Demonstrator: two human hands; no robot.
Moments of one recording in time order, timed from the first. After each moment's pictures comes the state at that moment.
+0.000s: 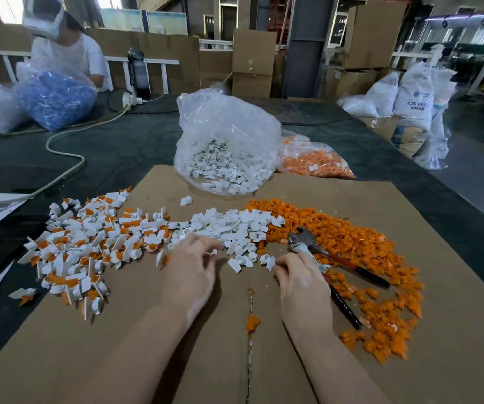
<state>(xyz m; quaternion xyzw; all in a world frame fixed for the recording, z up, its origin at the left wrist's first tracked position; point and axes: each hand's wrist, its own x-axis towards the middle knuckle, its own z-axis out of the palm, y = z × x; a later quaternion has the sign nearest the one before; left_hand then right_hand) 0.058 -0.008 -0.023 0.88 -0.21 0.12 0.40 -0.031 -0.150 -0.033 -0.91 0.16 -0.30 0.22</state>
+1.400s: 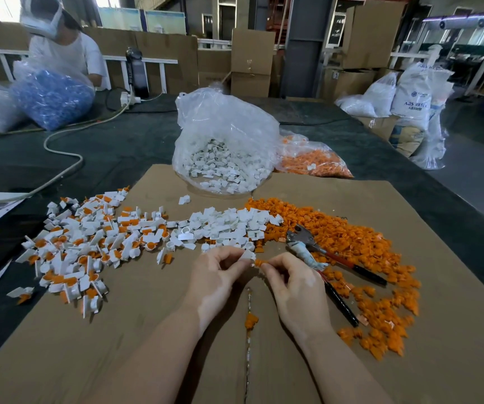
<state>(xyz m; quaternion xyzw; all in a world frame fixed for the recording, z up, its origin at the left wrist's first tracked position) 0.037 -0.031 -0.020 0.78 -0.17 -0.07 0.60 -0.036 -0.153 -0.029 -0.88 0.11 -0.30 0.35</state>
